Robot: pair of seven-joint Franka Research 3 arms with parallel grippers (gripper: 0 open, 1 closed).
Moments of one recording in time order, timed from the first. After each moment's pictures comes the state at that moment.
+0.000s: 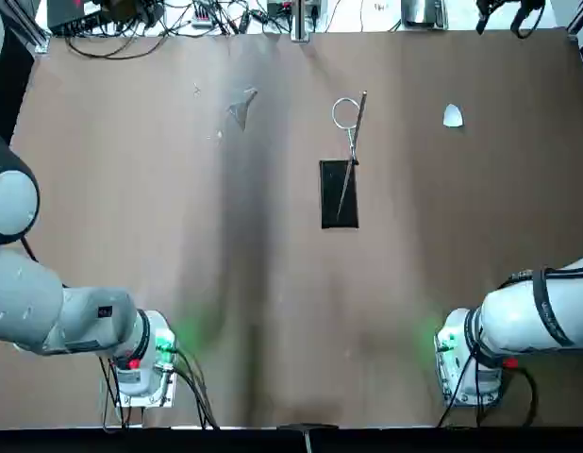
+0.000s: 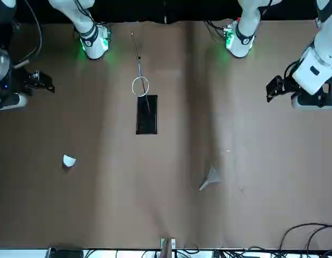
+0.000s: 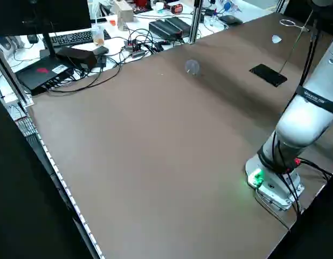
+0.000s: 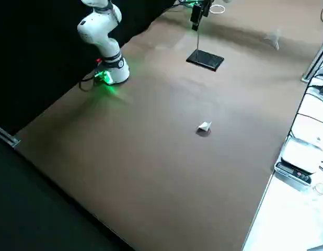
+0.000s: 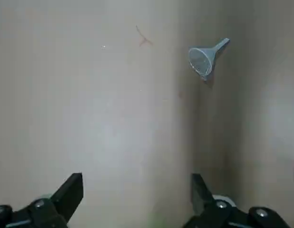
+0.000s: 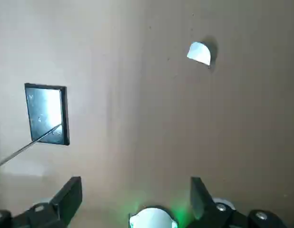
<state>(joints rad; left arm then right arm) 0.05 0.03 -0.24 -1.54 0.01 1.57 -0.15 0.03 0.03 0.02 -1.54 0.06 1.42 -0.04</state>
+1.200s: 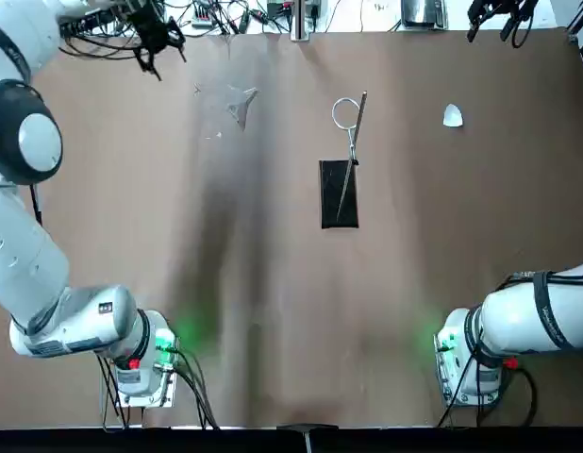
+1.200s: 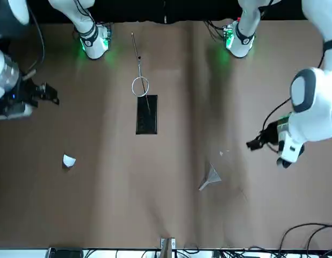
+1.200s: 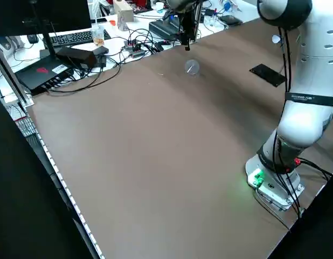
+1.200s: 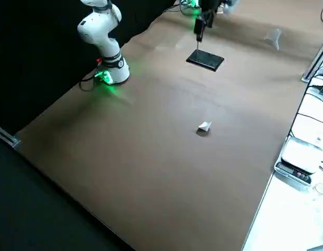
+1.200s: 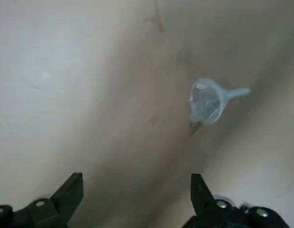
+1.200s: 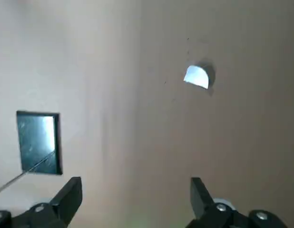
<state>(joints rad) 0.11 0.35 -0.24 -1.64 -0.20 1.88 -0.58 0.04 0.03 0.00 -1.68 0.06 1.63 -0.03</state>
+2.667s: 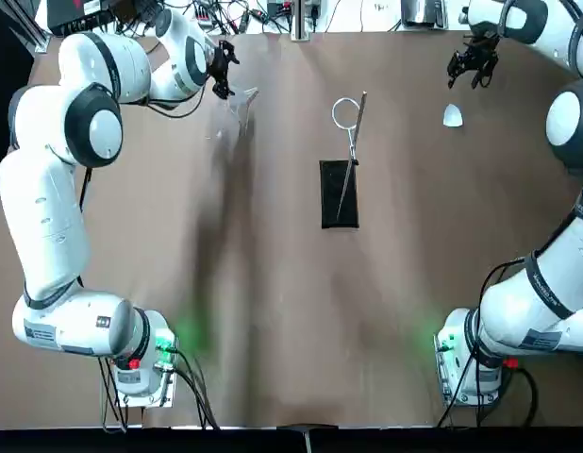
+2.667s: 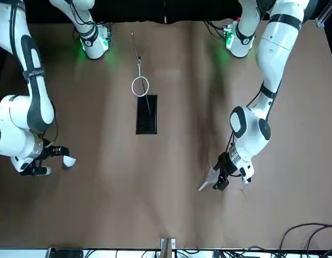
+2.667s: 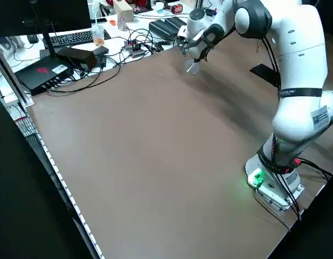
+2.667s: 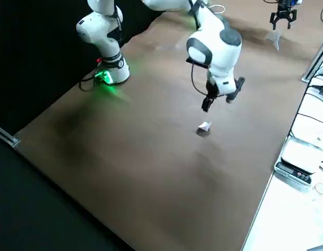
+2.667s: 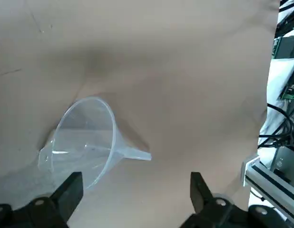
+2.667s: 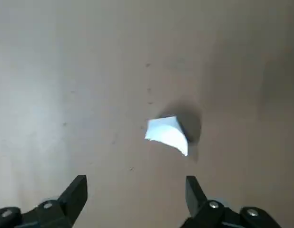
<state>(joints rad) -0.12 0.69 -0.25 -1.70 -0.50 2.79 -1.10 -0.09 0.48 -0.01 -1.69 0.04 2.08 -0.13</state>
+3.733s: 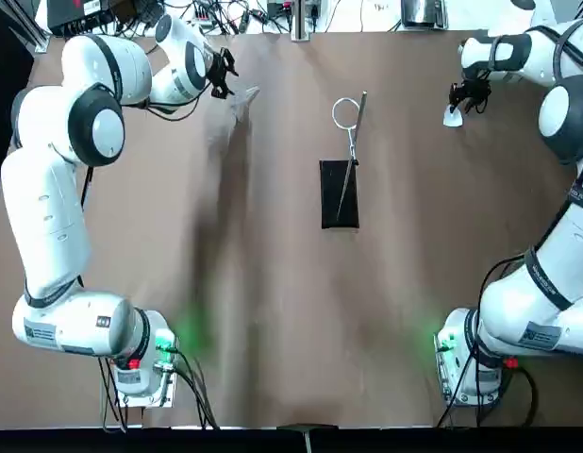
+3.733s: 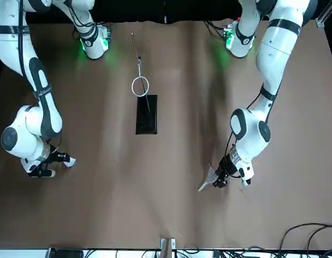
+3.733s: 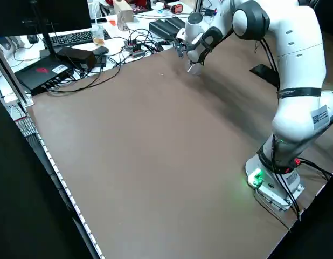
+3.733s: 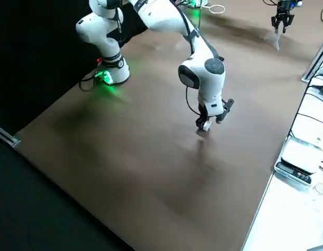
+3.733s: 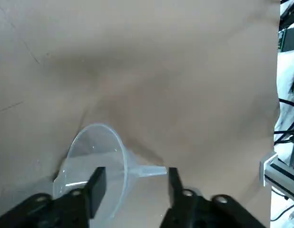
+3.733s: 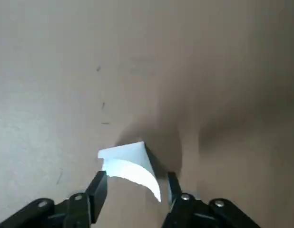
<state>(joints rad) -0.12 0.72 -0.23 -1.70 -0.50 2.80 -0.97 -0.14 0.59 -0.01 -1.79 0.01 2.35 -0.15</state>
